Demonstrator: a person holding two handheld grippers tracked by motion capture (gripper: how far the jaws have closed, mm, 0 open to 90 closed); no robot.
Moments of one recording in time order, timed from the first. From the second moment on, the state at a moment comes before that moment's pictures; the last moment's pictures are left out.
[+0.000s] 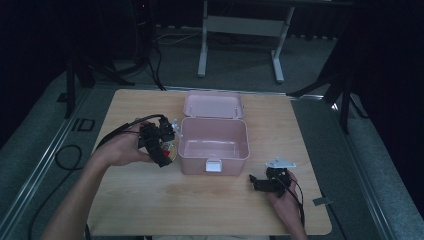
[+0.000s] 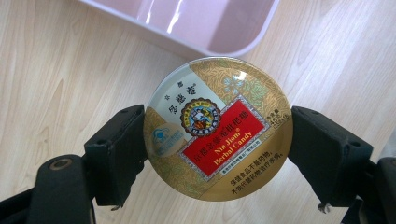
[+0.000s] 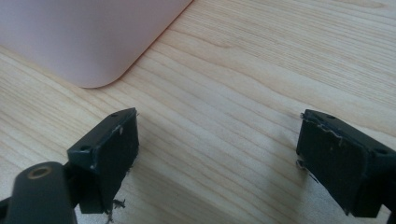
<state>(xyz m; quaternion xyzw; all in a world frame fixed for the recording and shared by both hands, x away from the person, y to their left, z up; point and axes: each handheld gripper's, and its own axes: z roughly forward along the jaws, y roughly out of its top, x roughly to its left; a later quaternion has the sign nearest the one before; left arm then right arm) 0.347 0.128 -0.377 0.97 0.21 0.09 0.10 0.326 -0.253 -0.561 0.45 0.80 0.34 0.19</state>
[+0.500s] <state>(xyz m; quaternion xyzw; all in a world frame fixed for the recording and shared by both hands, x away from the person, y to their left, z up) 0.357 0.108 -0.372 0.97 0.19 0.09 0.11 0.326 -0.253 -0.561 0.45 0.80 0.34 0.19</state>
